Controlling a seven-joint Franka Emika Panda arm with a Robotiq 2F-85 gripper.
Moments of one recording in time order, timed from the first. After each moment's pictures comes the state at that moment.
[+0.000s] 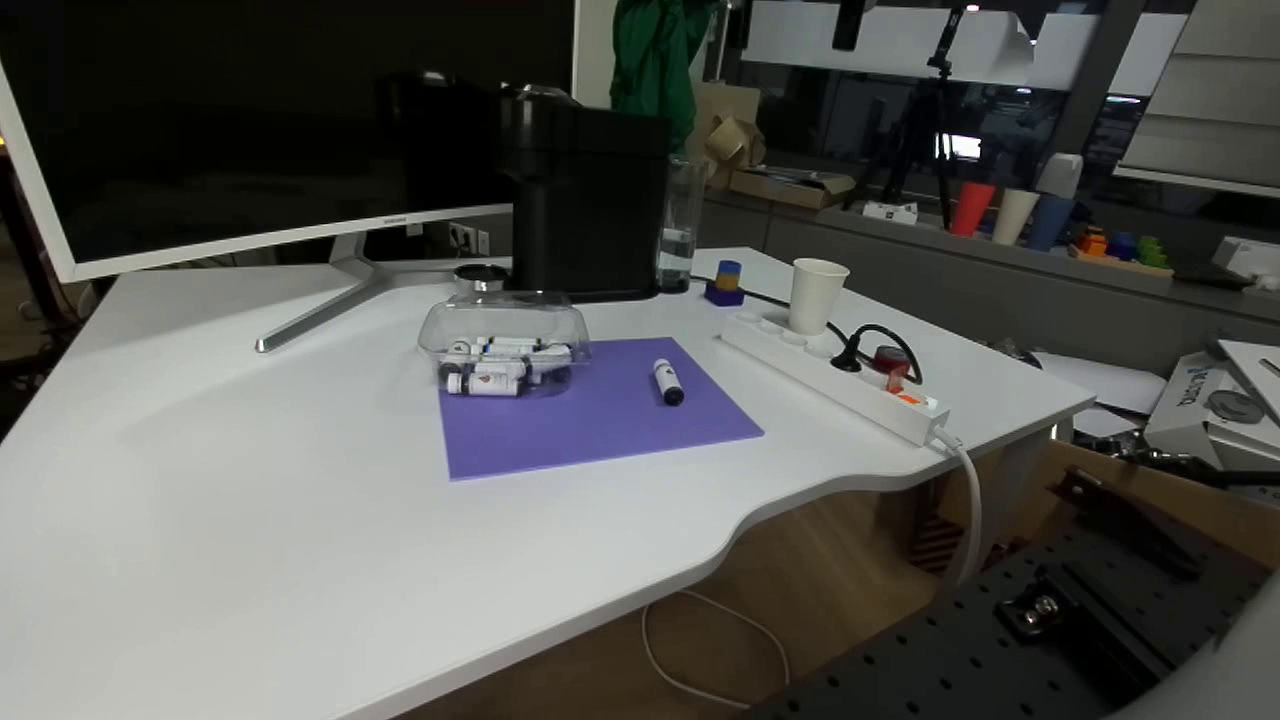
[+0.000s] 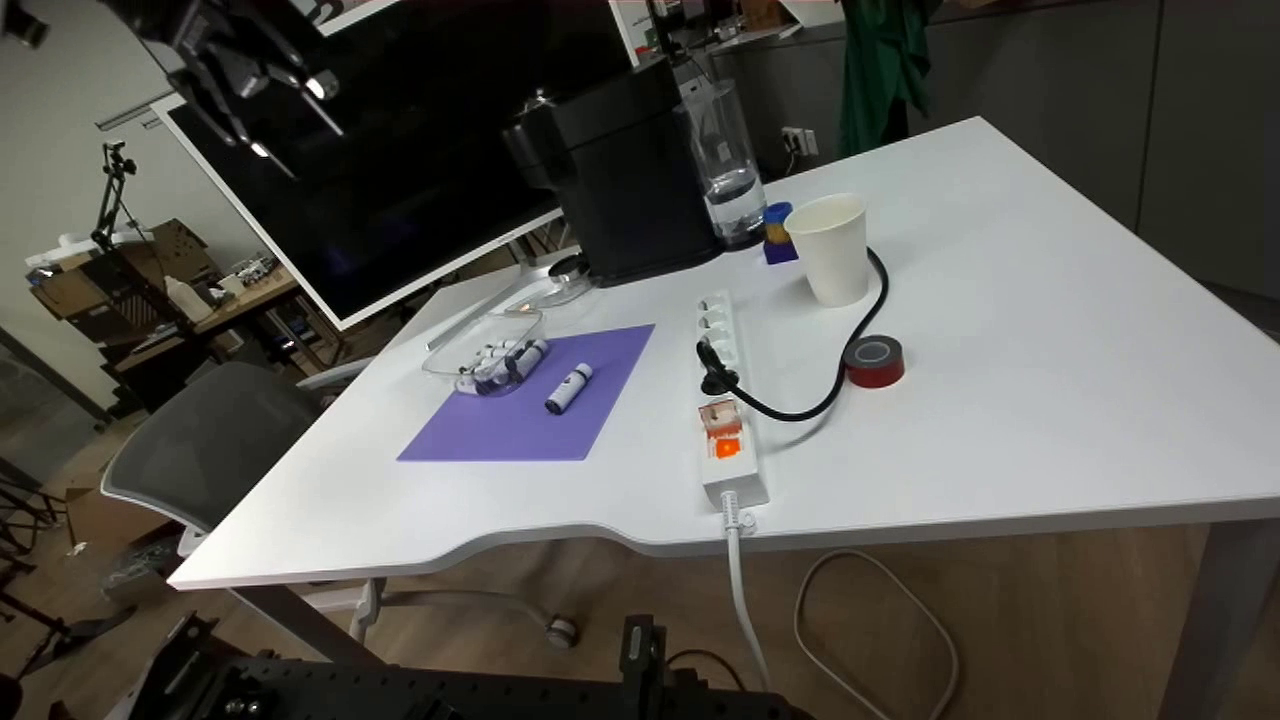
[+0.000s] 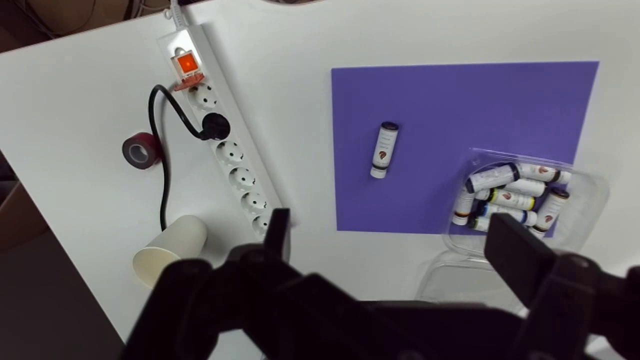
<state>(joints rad) -0.11 -0.52 0.04 -2.55 -0.13 2.17 0.16</state>
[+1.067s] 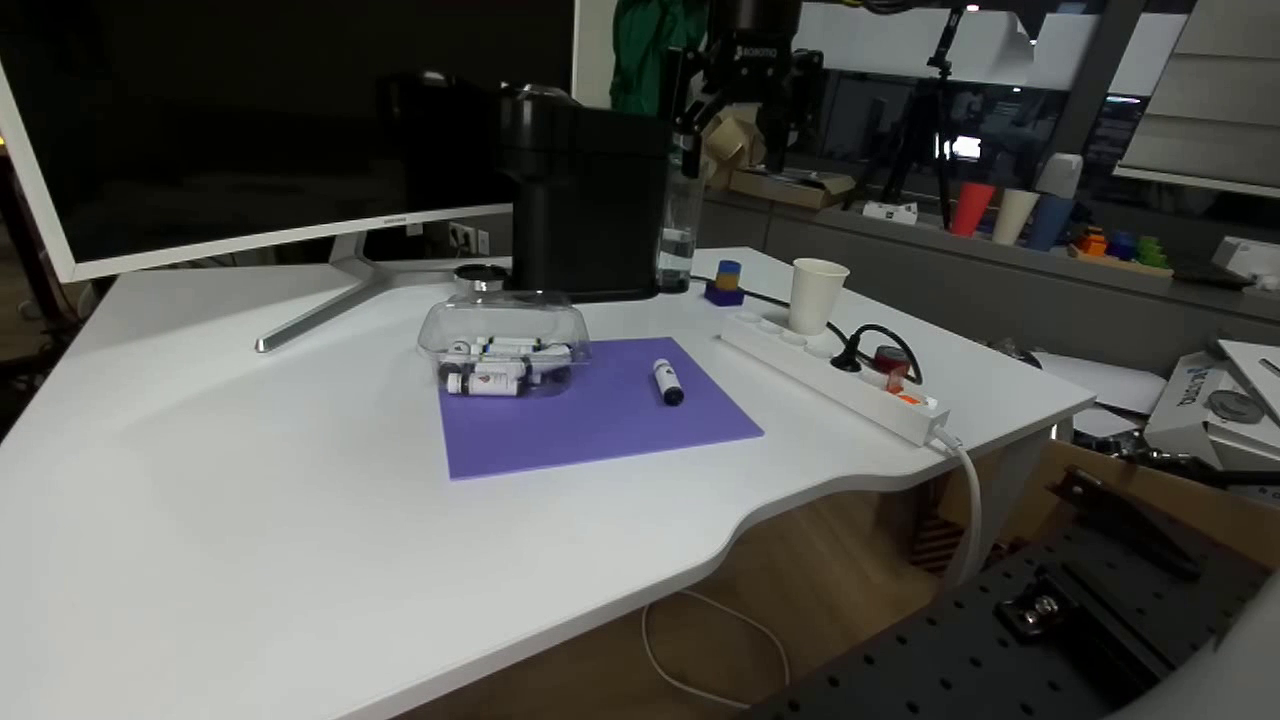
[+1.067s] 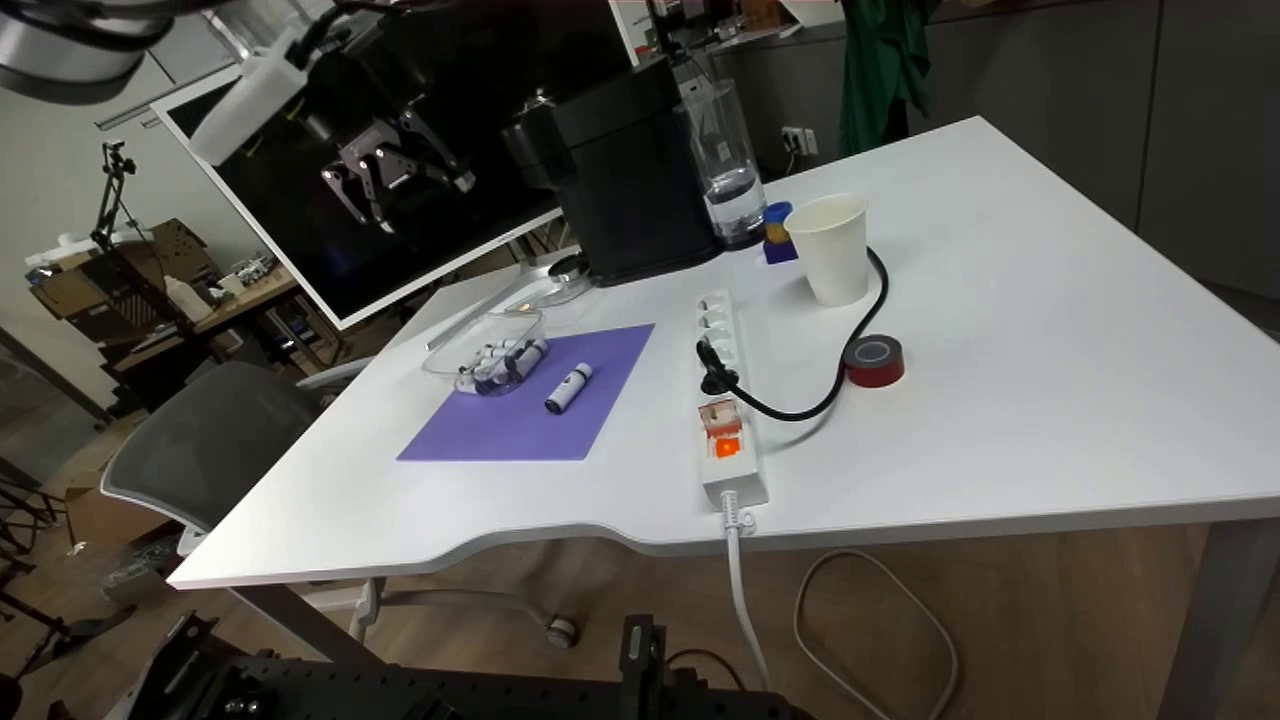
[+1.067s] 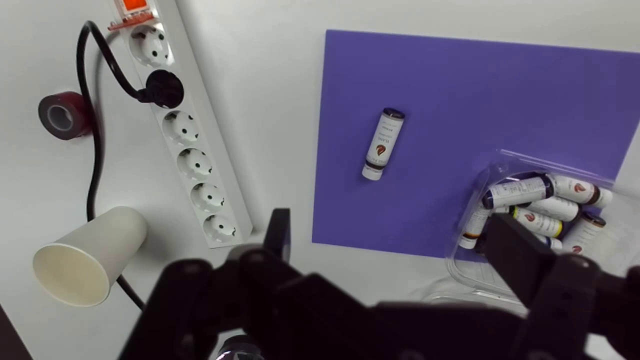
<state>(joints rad) -0.10 -0.16 -0.01 -2.49 -0.15 2.44 0.07</state>
